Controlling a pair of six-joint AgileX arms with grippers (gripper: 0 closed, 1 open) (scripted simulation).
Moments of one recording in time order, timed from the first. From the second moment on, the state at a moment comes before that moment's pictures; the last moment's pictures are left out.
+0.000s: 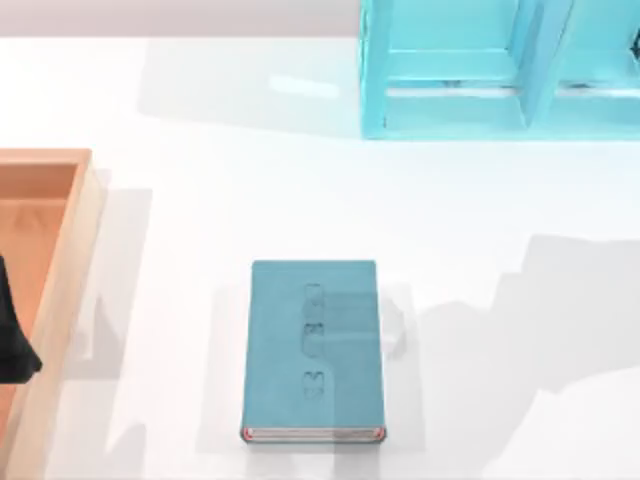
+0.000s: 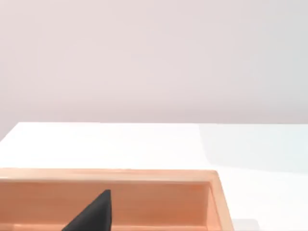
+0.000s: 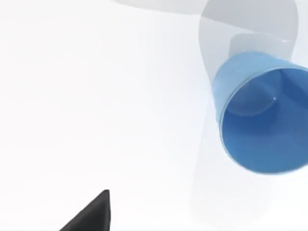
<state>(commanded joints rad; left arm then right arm) 0.00 0.00 0.00 0.00 0.00 0.00 -0.38 1.89 1.59 -1.27 0.00 -1.94</state>
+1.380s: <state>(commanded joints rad) 0.00 0.00 0.00 0.00 0.00 0.00 -0.38 1.99 1.31 -0.90 0.00 -1.94</state>
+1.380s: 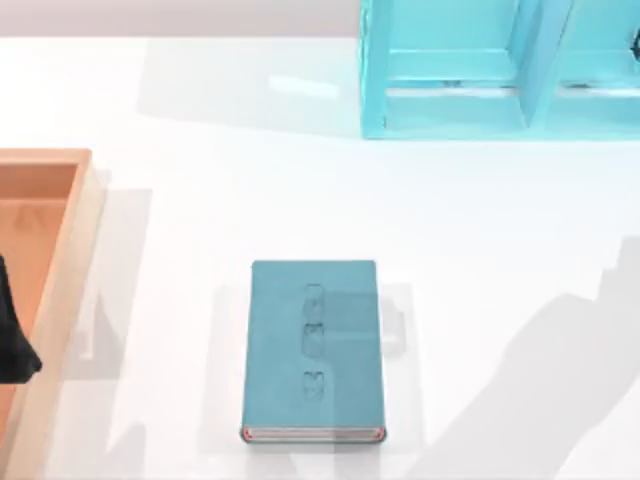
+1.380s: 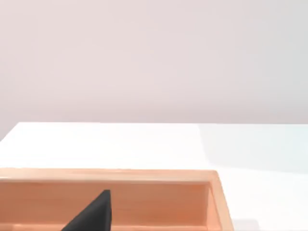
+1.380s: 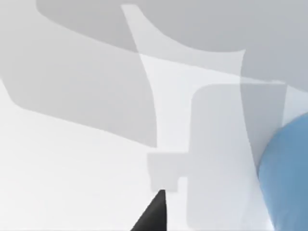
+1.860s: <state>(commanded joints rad) 0.00 0.00 0.00 0.00 0.00 0.00 -0.38 1.99 1.31 -0.90 0.00 -1.94</state>
